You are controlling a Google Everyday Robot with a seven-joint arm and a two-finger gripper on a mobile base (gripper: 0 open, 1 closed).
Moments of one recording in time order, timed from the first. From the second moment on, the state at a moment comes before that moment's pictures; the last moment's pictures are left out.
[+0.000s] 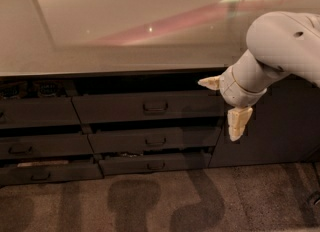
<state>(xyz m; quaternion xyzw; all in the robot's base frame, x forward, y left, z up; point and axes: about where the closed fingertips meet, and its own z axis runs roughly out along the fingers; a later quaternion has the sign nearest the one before) 0.527 -0.171 0.798 -0.83 0.53 -0.05 0.17</state>
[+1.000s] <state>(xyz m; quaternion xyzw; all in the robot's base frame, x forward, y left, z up) 0.591 -0.242 0.694 -0.81 0.57 0.03 0.14</state>
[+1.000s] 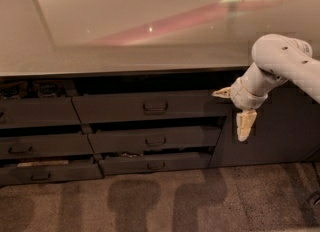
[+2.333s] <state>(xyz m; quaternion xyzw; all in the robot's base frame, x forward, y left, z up) 0.653 -0.223 0.709 -0.81 0.58 0.01 0.11</state>
